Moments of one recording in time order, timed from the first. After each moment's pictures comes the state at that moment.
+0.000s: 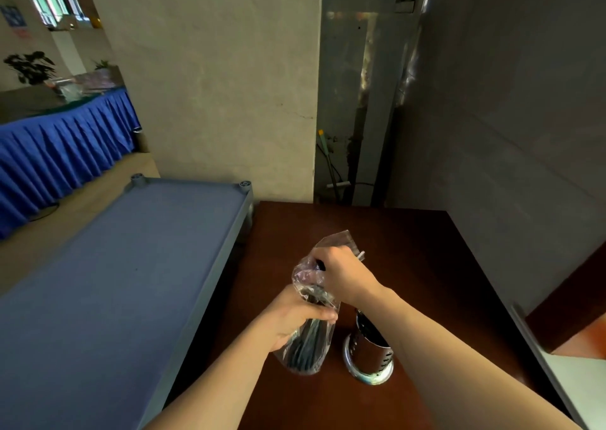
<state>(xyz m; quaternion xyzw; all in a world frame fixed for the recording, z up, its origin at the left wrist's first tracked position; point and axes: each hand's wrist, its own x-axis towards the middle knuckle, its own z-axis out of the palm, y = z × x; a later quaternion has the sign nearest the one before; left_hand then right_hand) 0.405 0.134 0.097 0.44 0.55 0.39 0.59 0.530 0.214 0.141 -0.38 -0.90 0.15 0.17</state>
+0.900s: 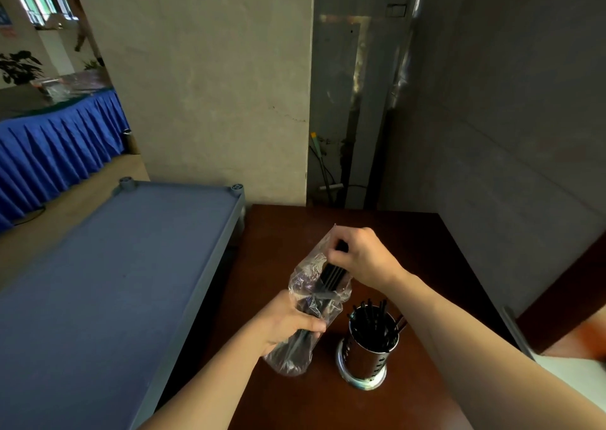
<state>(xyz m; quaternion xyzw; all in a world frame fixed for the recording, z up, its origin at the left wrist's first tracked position) 0.398 0.139 0.092 0.50 0.54 0.34 0.58 0.570 0.233 0.177 -0.35 -0.87 0.23 0.26</state>
